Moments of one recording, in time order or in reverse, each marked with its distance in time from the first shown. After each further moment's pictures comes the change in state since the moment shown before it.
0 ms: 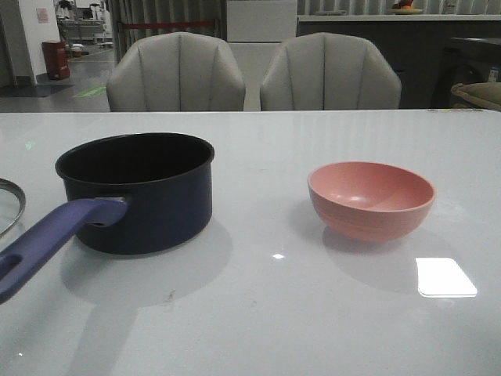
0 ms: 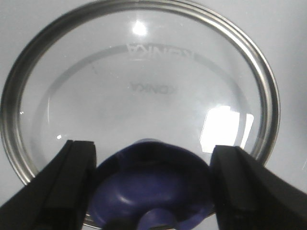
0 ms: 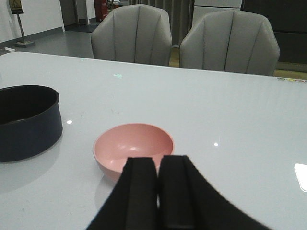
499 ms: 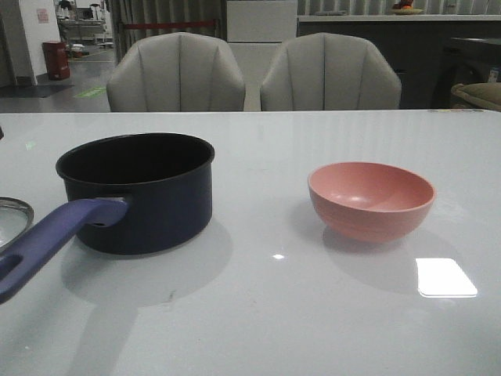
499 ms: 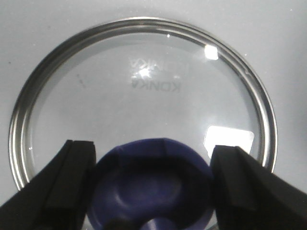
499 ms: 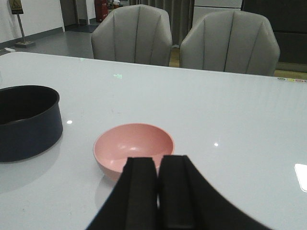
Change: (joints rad) left arm -0.021 -0.010 0.104 -0.005 -0.167 0.000; right arm 0.000 0.000 0.000 0.000 0.000 0.000
